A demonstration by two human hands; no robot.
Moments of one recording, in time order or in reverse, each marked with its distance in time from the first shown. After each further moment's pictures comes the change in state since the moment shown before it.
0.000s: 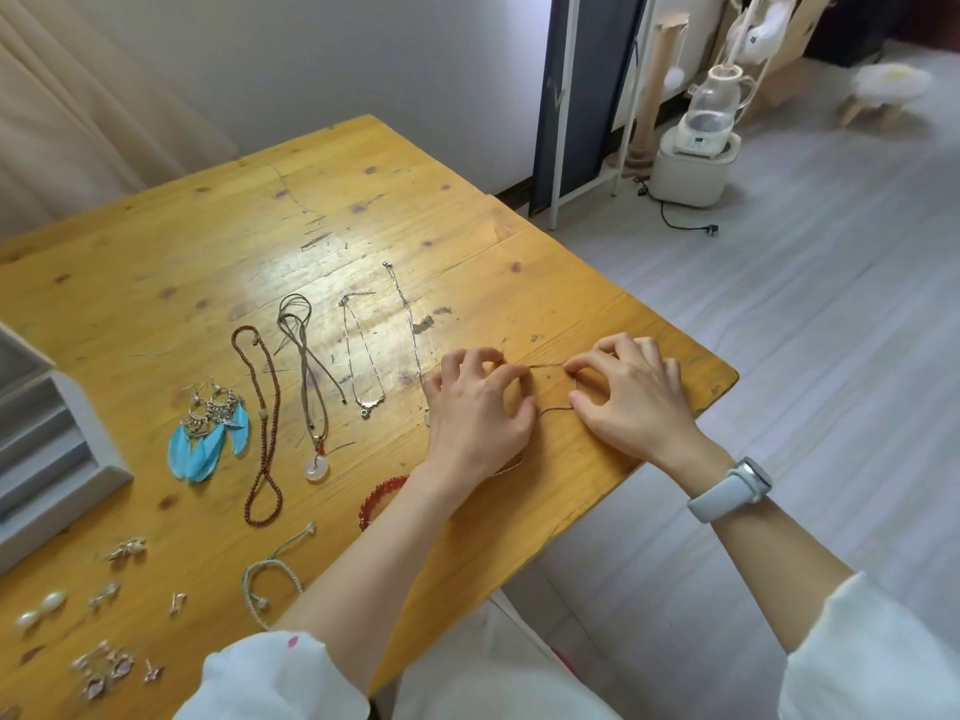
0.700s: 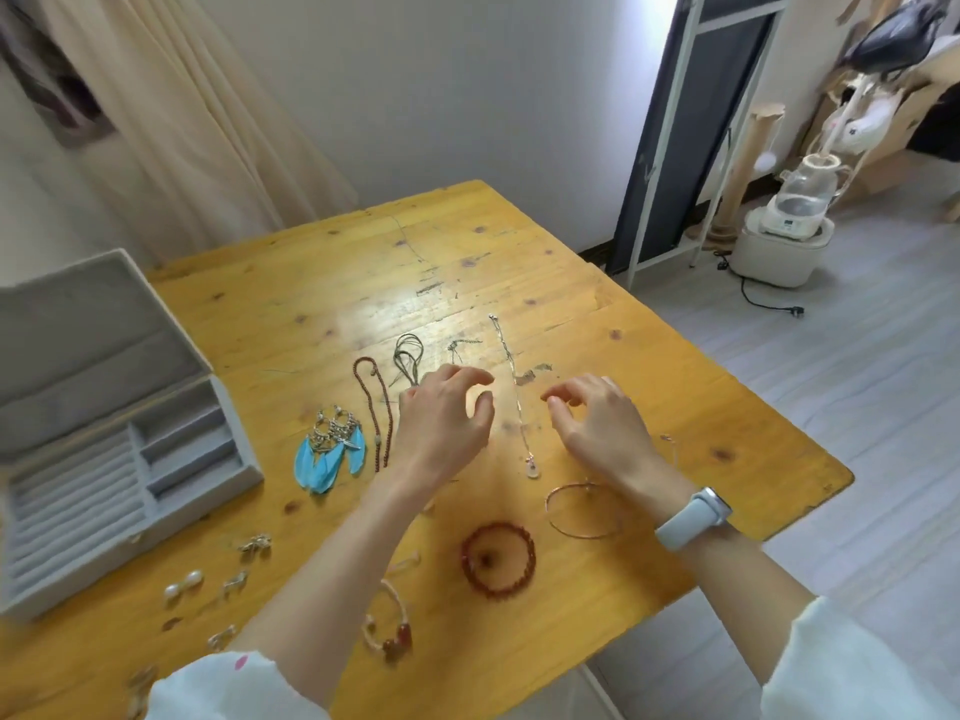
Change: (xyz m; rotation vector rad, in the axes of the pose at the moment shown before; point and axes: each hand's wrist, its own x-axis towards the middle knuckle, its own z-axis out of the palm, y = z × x) left_hand 0.000 -0.075 -0.092 -0.114 0.148 -0.160; right_hand 0.040 -0.105 0.023 0.335 -0.020 -0.186
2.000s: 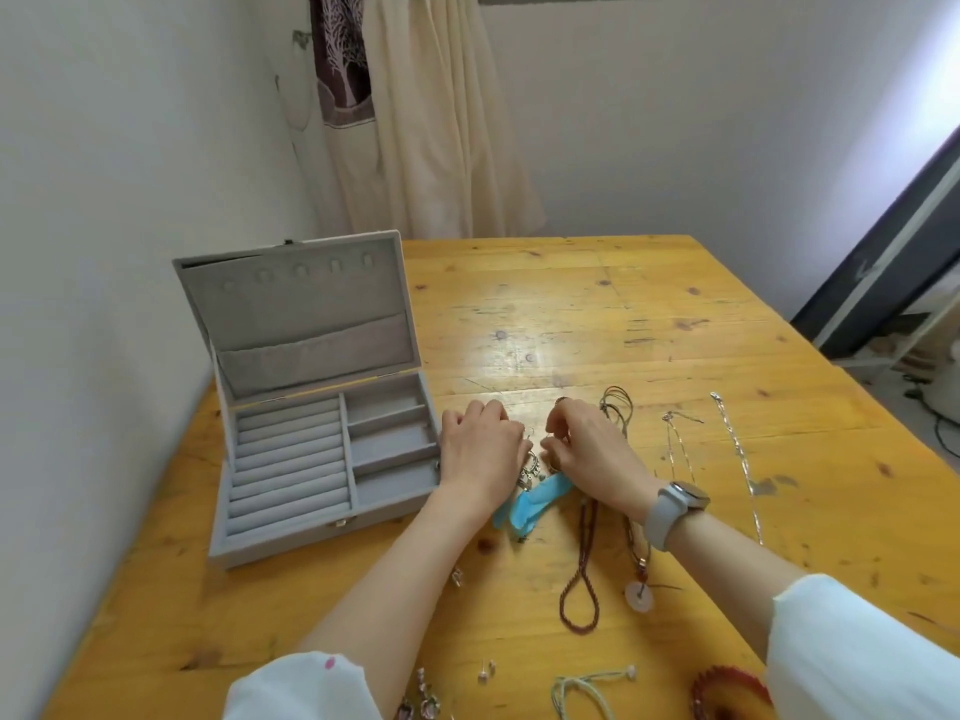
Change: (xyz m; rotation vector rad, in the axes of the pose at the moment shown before) left_hand 0.009 -0.159 -0.060 0.470 0.008 -0.191; right_hand 0.096 -0.116 0.161 -0.192 -0.316 -0.340
